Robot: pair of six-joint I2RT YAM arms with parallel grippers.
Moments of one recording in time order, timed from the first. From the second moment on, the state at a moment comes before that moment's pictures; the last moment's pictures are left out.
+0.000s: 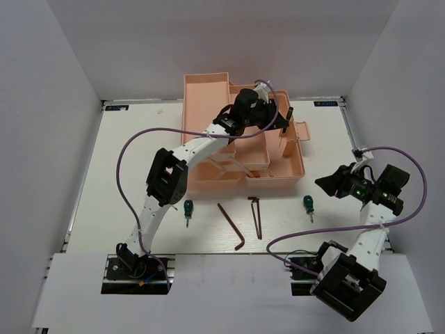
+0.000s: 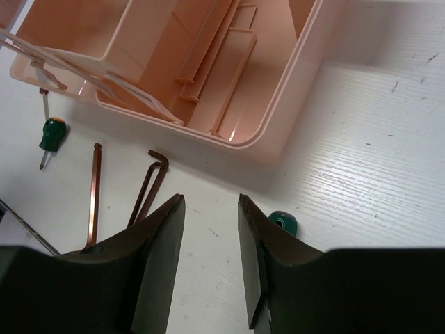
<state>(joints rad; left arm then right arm) -0.72 2.34 2.15 -0.06 0.41 -0.71 -0.58 0.90 0.70 -0.68 -1.12 -0.40</state>
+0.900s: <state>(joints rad) -0.84 1.13 1.33 -0.37 -0.29 -0.54 -0.62 1.00 0.77 -0.75 -1.23 -0.38</state>
